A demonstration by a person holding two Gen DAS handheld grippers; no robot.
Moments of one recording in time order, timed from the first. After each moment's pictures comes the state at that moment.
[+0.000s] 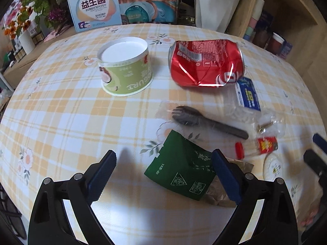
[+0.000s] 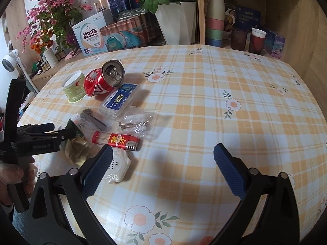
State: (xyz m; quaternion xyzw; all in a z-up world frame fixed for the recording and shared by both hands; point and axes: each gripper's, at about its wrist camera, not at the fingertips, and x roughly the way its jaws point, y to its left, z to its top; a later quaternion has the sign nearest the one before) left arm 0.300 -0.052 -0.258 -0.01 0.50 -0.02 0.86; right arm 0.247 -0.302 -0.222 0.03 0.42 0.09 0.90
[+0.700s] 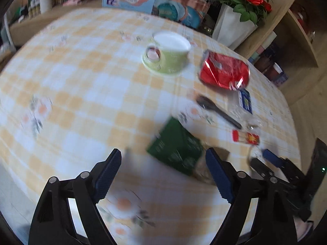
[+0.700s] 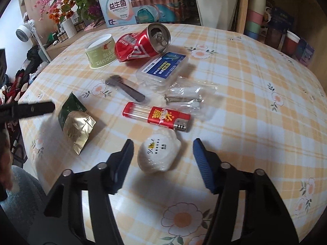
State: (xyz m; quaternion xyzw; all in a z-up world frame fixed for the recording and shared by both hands) left arm 0.248 0.010 -0.244 -0.17 0.51 -0.02 0.84; right arm 0.245 -0.239 -0.253 -0.03 0.47 0.16 0.87
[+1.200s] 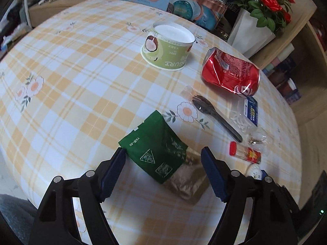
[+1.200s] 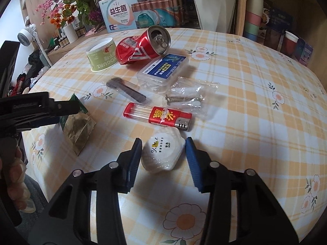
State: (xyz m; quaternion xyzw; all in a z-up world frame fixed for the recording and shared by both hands) left arm 0.262 -0.028 -0.256 -0.19 0.50 0.06 0.84; right arm 0.239 -0.243 -0.257 -0.01 0.45 0.16 0.88
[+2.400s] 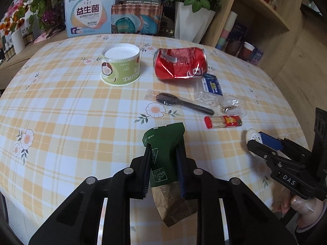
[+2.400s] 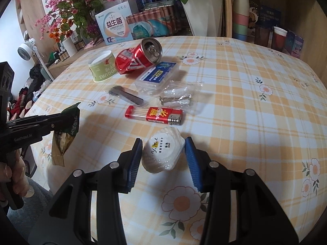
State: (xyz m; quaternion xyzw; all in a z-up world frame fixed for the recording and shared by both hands) left arm 0.230 -0.036 -0.233 -0.05 0.45 -0.10 0.88; right arm 0.215 -0.260 -0.242 0.03 0.42 0.16 0.89
